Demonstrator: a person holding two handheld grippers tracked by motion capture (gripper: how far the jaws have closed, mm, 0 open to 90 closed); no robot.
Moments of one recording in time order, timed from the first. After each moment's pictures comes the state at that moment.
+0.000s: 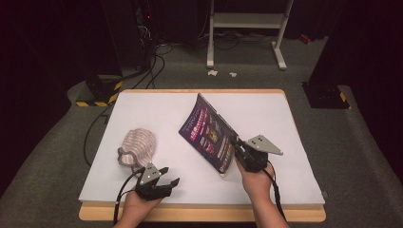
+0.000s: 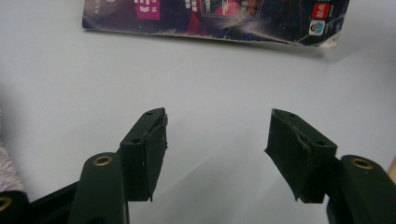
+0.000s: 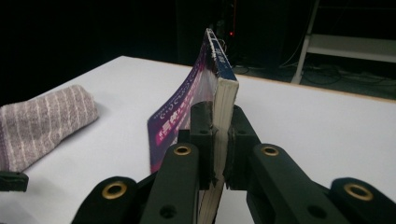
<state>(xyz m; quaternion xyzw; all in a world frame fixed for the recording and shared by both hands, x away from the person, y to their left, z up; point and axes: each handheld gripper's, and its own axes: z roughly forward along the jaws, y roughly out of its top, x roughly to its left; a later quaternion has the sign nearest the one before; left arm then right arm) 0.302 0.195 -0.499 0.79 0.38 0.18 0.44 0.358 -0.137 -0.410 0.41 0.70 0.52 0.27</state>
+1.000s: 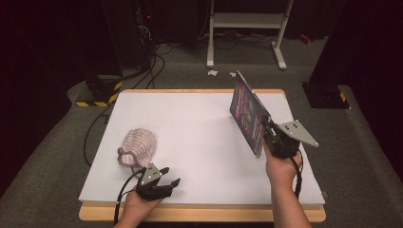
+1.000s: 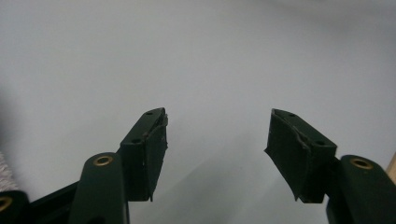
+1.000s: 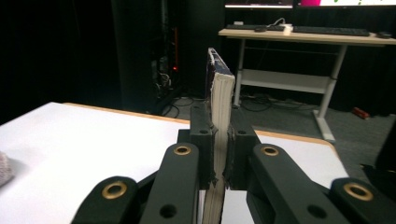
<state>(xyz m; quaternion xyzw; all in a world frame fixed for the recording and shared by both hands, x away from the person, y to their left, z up) 0.301 0.192 -0.499 0.80 0.37 0.18 0.44 0.368 -0.197 -0.362 0.46 0.63 0.51 0.37</state>
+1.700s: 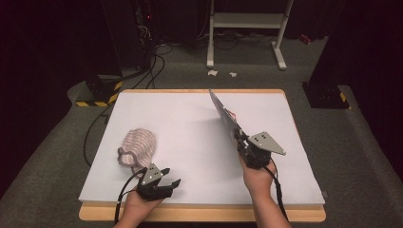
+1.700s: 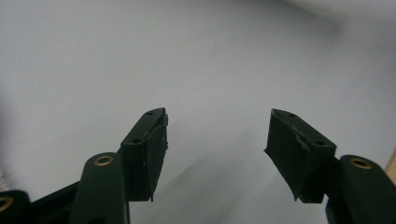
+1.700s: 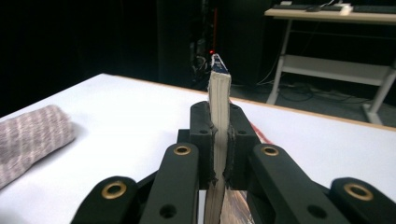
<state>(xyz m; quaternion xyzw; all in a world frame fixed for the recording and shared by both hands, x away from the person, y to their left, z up) 0.302 0.192 -0.501 0.80 0.37 0.18 0.44 0.359 -0.137 -0.401 0.42 0.67 0.52 0.32</state>
